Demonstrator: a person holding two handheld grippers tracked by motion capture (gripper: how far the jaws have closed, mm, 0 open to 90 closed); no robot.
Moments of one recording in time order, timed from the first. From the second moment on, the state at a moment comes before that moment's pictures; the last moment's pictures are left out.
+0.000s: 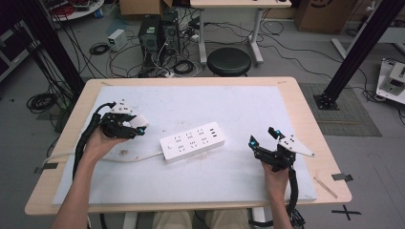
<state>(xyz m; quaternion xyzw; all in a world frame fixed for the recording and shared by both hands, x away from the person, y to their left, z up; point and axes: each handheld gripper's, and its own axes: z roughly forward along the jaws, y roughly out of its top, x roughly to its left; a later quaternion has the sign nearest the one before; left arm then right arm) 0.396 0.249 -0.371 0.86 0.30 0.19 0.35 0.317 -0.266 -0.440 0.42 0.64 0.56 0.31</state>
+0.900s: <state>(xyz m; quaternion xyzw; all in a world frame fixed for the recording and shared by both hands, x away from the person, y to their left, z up) 0.360 0.209 -0.366 0.87 0.24 0.22 0.38 0.313 -0.267 -0.437 0.43 0.62 0.57 0.33</state>
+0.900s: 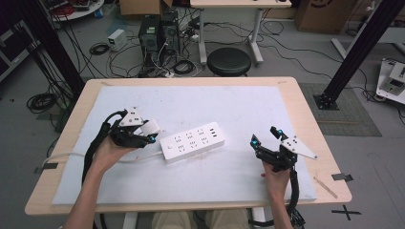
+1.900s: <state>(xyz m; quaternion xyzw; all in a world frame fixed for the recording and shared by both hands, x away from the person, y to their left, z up) 0.312 0.159 -0.382 0.82 0.16 0.39 0.38 0.333 -0.249 -0.409 0.36 0.69 0.61 0.15</state>
